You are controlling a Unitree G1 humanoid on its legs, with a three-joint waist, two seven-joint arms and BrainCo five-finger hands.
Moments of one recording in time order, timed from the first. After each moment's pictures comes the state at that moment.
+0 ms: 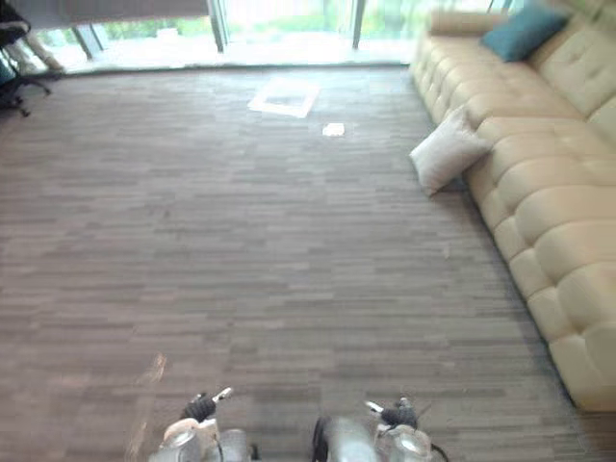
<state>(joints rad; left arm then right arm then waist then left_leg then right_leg) 0.05 -0.02 0.24 0.83 -0.08 0.05 0.13 0.05 -0.01 -0.19 0.85 0.09 0.05 -0.10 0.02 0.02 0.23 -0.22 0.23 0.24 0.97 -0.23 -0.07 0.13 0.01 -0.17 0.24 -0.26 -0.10</state>
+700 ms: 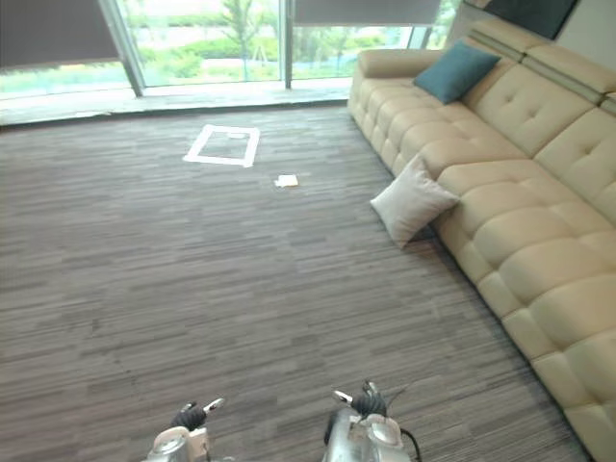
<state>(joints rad) 0.04 0.02 0.12 0.93 -0.11 0.06 0.13 0.05 0.03 -0.21 0.83 0.08 0.04 -0.09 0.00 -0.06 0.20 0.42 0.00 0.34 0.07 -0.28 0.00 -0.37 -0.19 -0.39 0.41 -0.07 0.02</state>
